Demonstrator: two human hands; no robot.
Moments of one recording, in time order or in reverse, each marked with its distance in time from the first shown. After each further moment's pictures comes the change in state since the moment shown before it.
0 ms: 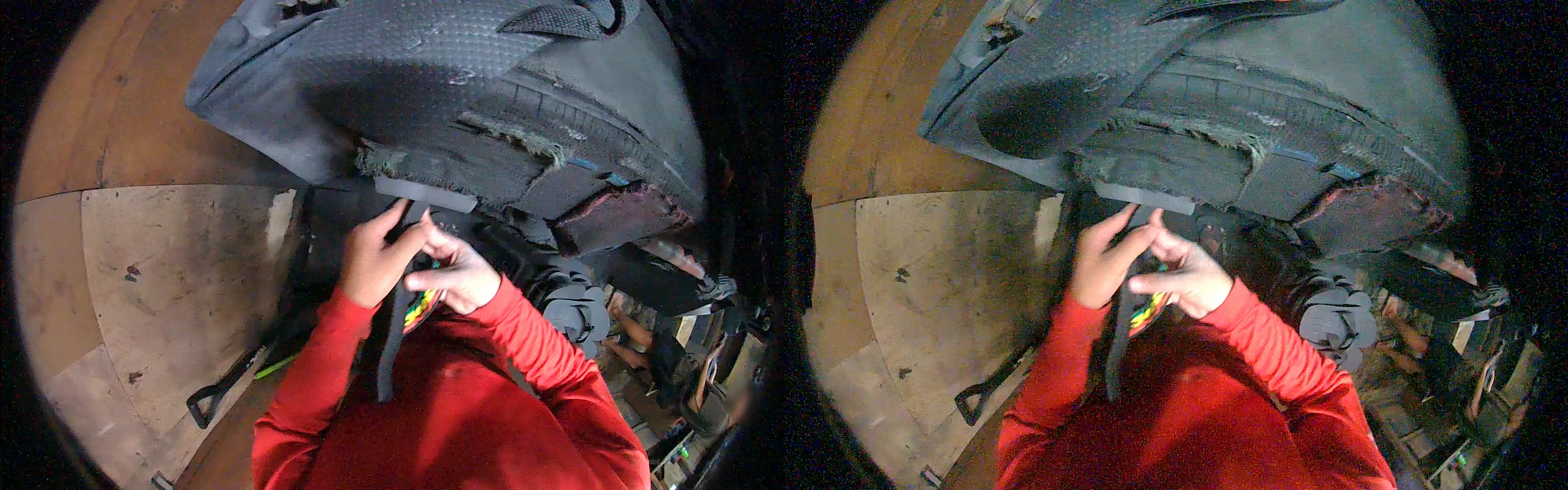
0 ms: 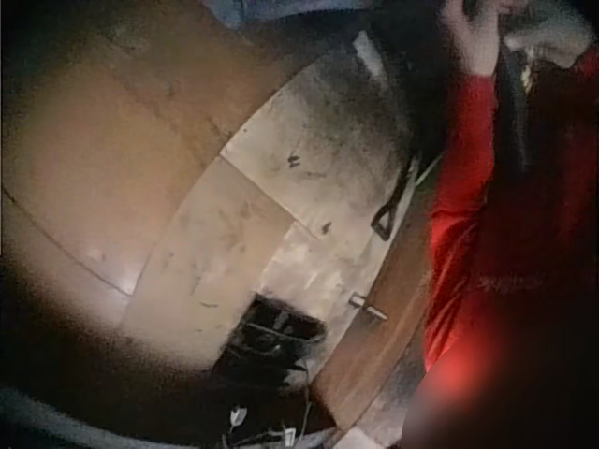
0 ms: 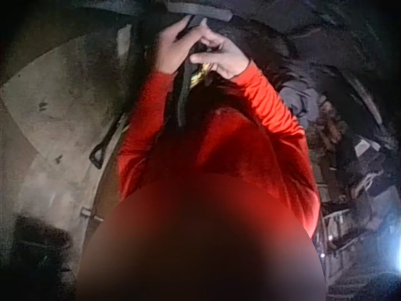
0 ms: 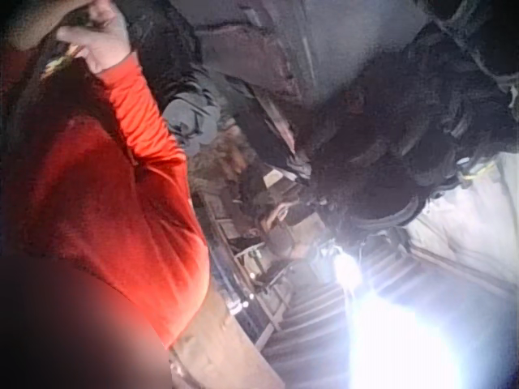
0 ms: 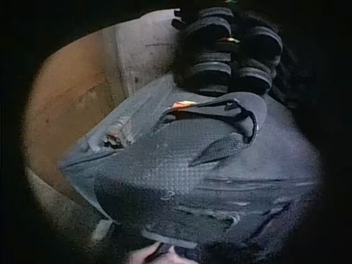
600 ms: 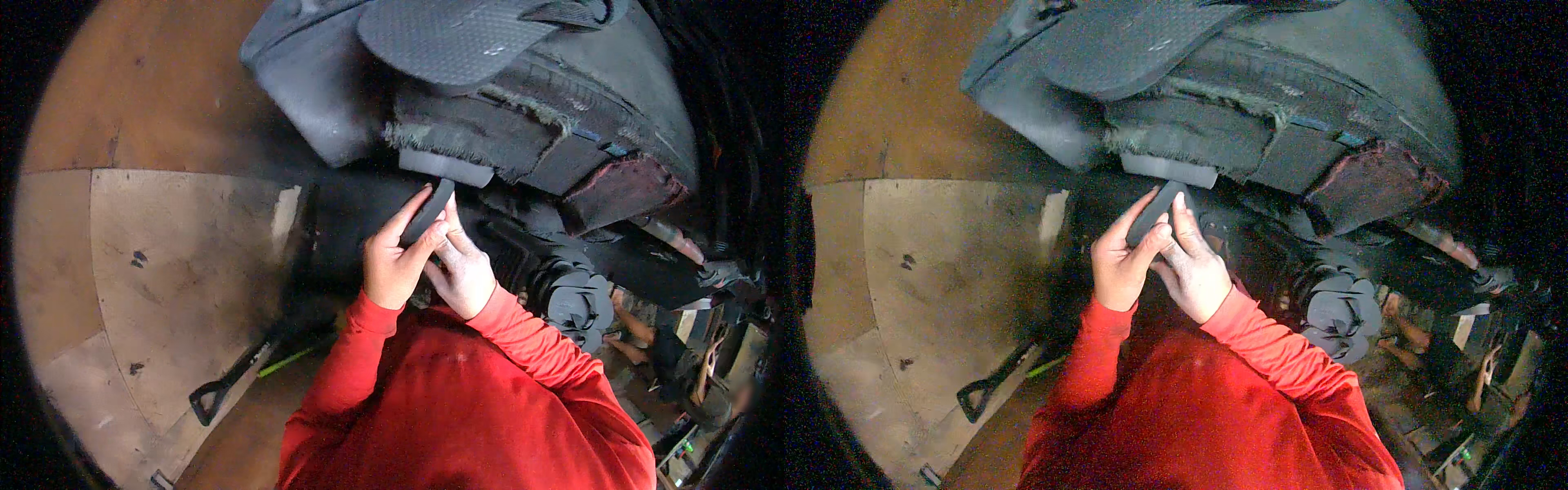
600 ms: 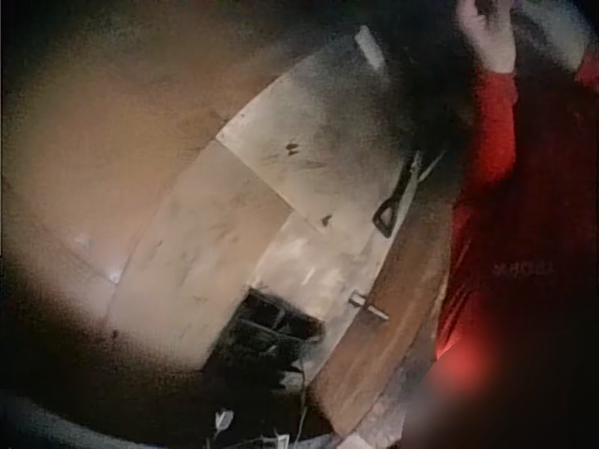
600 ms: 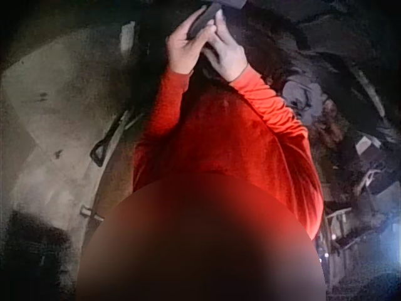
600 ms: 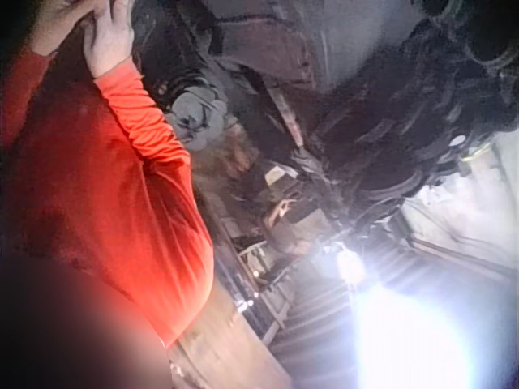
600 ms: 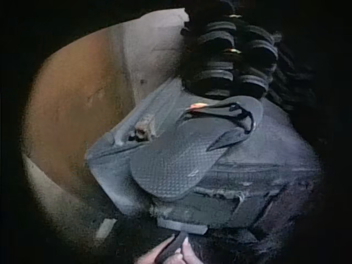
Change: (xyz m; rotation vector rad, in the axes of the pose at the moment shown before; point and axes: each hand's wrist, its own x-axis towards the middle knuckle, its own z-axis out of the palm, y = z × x) left_hand -0.037 -0.014 0.018 -0.355 0.180 0.190; right_hand -0.017 0.041 0.002 -1.701 0.296 -0.738
